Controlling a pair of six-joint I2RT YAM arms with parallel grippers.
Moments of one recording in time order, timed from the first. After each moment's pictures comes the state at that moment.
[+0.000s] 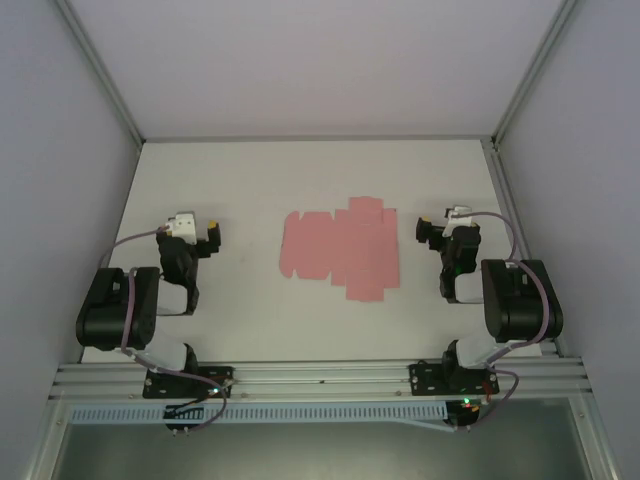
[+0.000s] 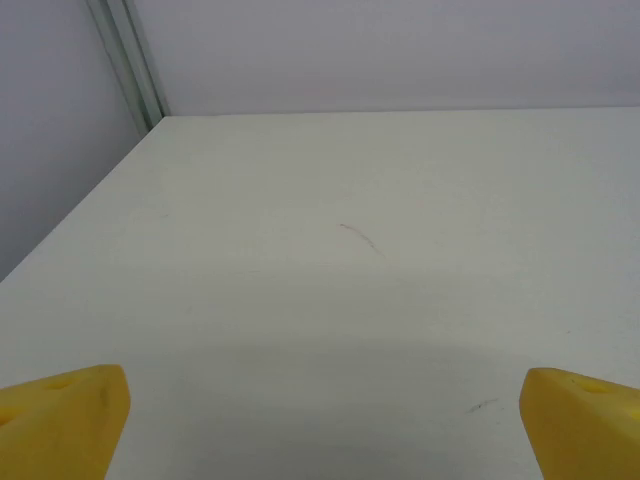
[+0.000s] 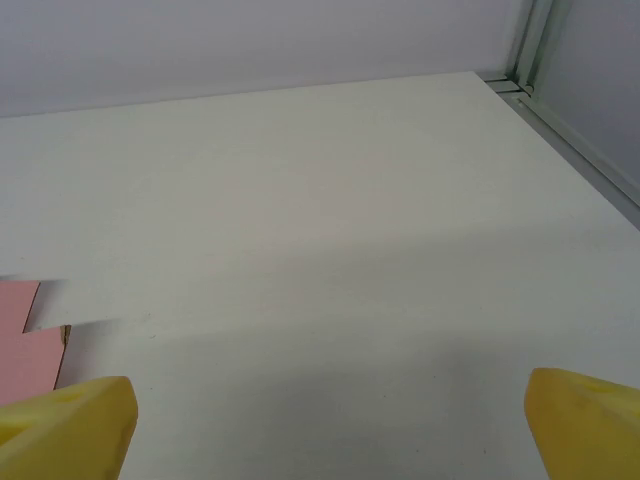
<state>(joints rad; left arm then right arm) -0.03 1.54 0.25 1.07 -0.13 0.04 0.00 1.56 0.33 0.93 0.05 0.06</state>
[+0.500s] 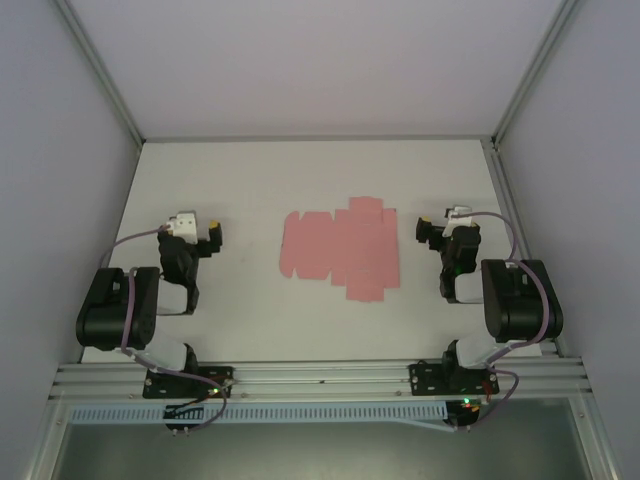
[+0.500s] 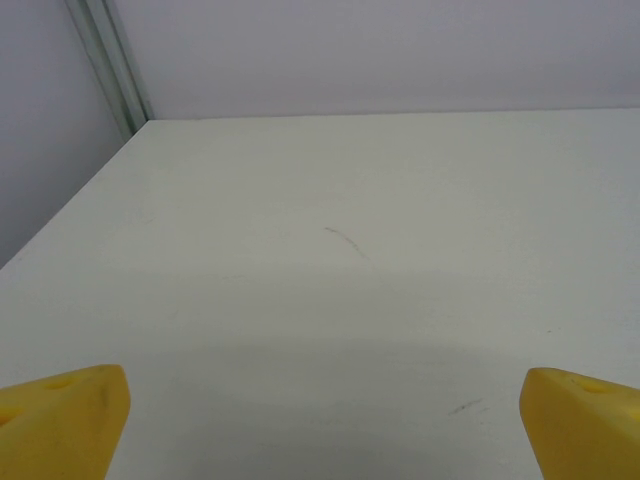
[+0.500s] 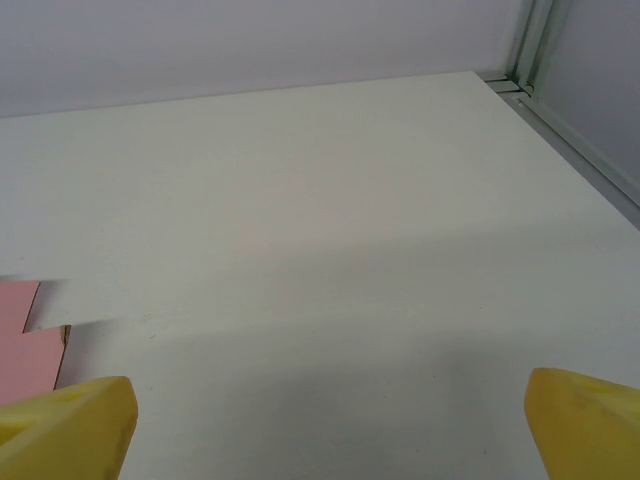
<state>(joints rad) -0.03 1.54 0.25 1.06 -0.10 0.04 0.00 1.56 0.33 0.93 0.05 0.06</state>
